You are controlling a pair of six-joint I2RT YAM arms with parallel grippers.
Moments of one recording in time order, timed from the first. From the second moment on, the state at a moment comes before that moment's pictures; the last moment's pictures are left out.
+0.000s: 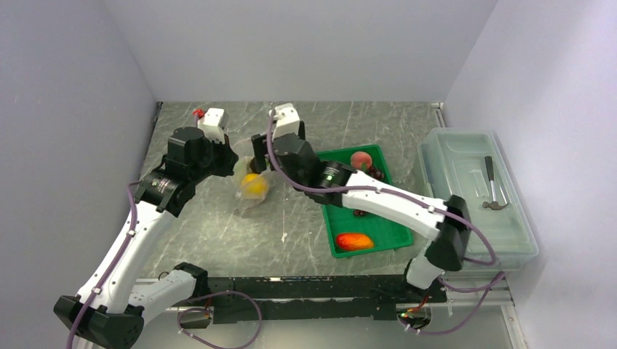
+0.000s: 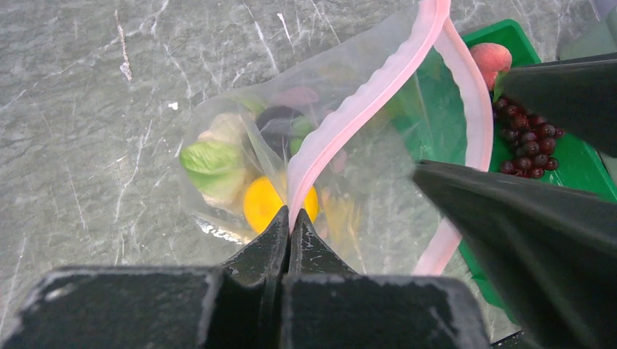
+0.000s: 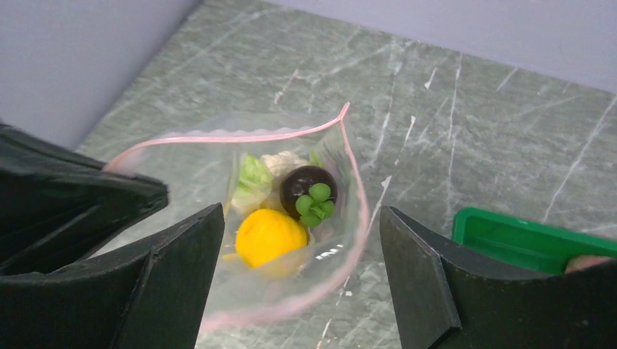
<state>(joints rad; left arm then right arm) -0.36 0.98 1.13 -0.60 0.04 -0.21 1.09 1.66 1.53 -0.20 0.60 0.28</state>
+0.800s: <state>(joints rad) -0.36 0.99 1.13 -0.60 0.04 -0.21 1.00 1.21 1.22 -0.23 0.65 0.30</state>
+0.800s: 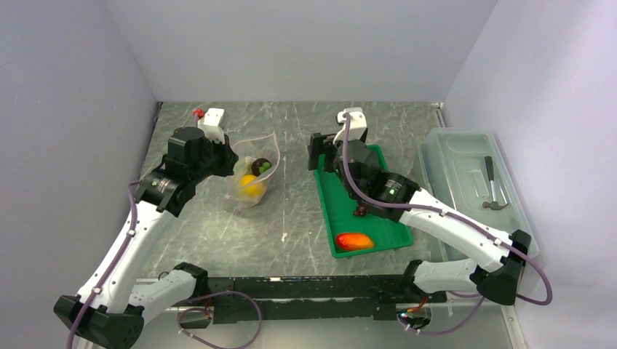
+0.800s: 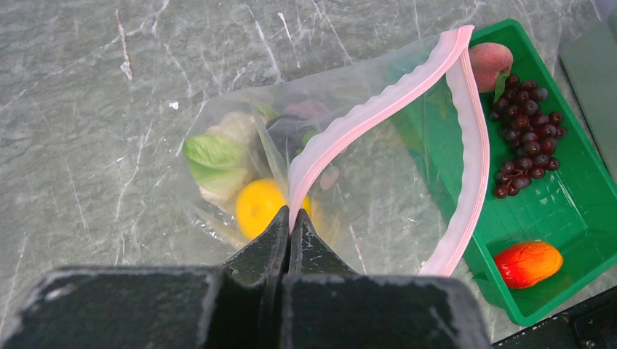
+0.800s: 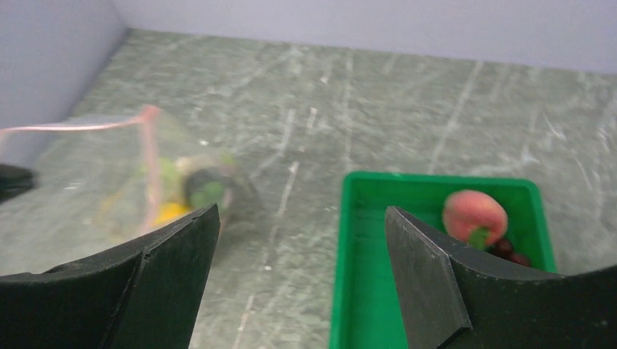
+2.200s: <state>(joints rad) -0.36 1.00 1.13 -0.60 0.04 -0.21 0.37 1.72 1.21 -0.35 0.30 0.30</state>
